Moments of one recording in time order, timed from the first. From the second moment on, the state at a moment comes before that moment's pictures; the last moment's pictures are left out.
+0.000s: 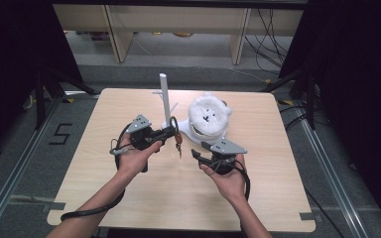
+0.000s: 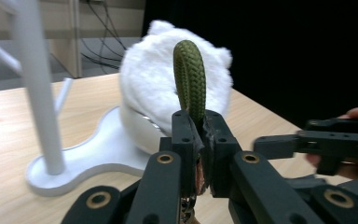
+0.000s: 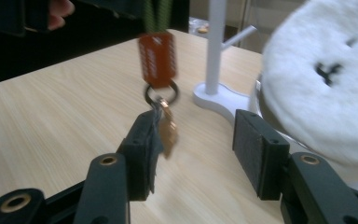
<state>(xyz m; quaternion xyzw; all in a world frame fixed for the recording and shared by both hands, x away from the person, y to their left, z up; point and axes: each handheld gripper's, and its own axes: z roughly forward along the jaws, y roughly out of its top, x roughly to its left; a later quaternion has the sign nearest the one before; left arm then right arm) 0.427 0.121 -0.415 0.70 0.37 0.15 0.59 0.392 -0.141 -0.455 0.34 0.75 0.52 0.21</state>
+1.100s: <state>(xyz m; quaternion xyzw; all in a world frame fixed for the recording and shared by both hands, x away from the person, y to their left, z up) 0.477 0.170 -0.403 0.66 0.46 0.25 0.54 0.386 -0.210 -0.482 0.44 0.70 0.52 0.22</state>
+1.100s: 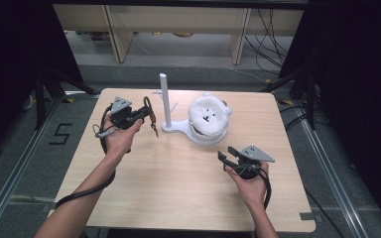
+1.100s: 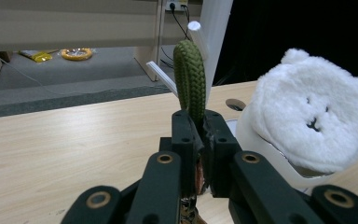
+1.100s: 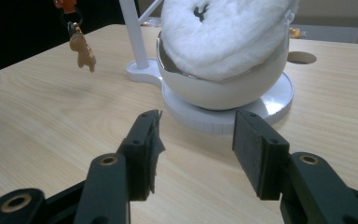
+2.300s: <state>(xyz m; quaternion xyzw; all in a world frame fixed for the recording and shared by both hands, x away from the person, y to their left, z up) 0.494 0.151 -0.386 0.67 0.44 0.30 0.51 0.389 -0.213 -0.486 0.44 0.70 0.52 0.22</state>
